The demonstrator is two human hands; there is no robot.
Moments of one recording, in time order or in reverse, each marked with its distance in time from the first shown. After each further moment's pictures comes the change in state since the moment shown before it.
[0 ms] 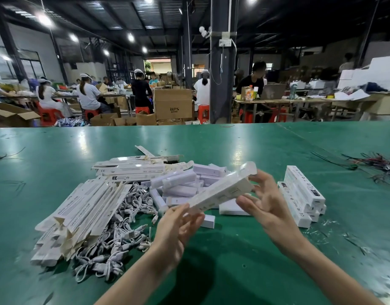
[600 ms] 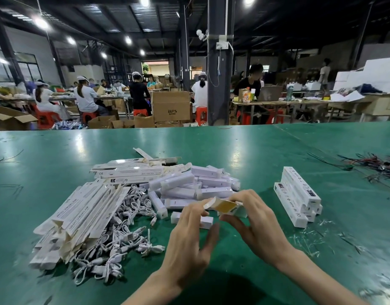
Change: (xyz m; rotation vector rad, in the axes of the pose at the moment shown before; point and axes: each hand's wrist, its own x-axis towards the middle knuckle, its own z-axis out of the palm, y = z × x) left_hand -0.010 -0.029 -0.003 1.162 -0.270 1.186; right_hand -0.007 0.028 0.005 -0.828 0.028 -0.460
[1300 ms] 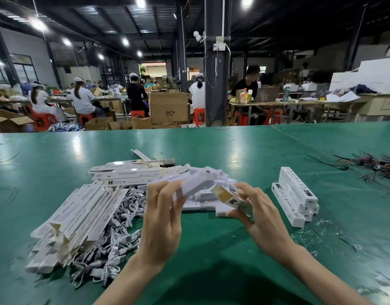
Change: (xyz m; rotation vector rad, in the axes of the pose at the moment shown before) left_hand 0.031 -0.021 -0.032 0.188 0.325 0.198; right_hand -0.001 0.016 -0.004 -0.052 -0.004 0.068
